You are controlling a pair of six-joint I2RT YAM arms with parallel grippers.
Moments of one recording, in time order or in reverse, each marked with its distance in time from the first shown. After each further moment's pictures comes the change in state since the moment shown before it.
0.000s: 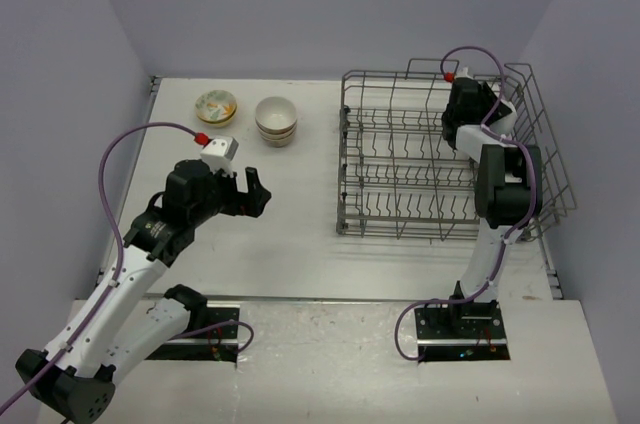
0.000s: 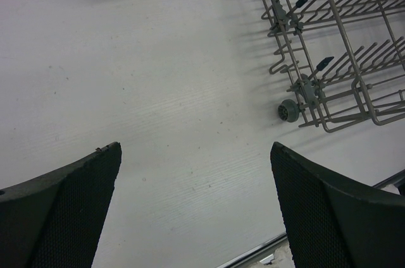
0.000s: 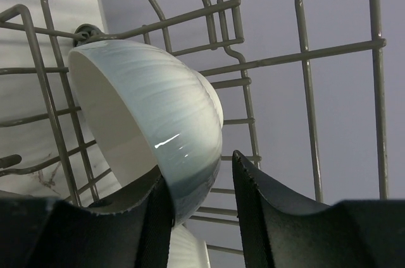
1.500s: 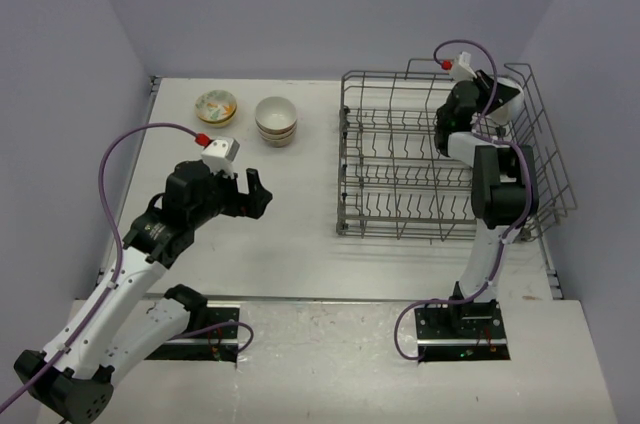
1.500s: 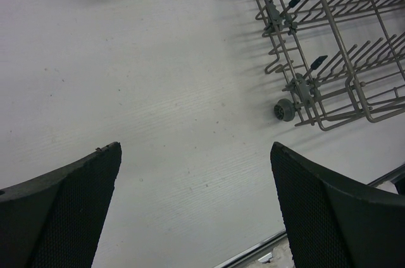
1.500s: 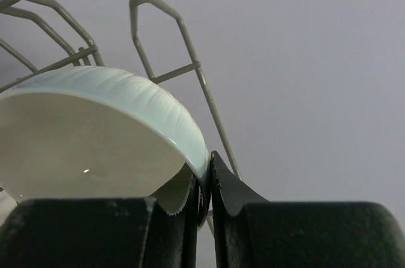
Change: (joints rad) left arm -0.018 -0.011 0.000 0.002 0.002 0.000; right arm 0.045 0.000 -0.085 0.655 0.109 -0.495
